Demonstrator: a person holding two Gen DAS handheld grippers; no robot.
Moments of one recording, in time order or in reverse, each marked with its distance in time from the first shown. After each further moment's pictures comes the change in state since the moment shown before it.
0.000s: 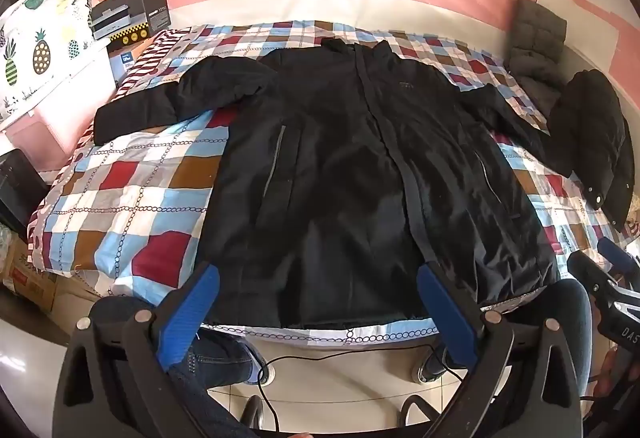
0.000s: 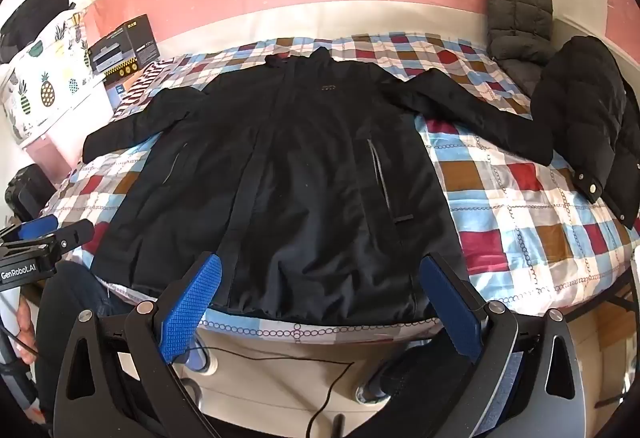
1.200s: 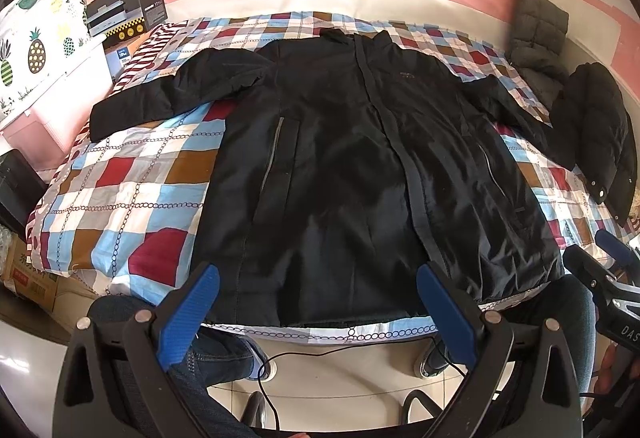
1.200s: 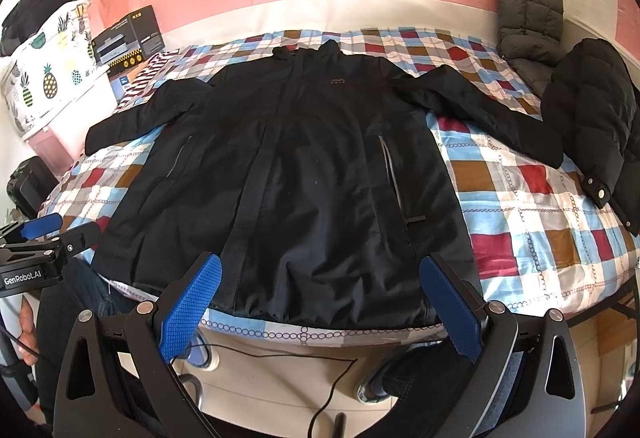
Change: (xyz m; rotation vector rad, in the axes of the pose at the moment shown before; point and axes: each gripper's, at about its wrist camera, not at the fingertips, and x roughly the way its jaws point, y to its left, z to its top) left arm 0.013 -0.001 -0.001 0.002 0.046 0.001; right arm 0.011 0.010 0.003 -0.019 0.032 0.009
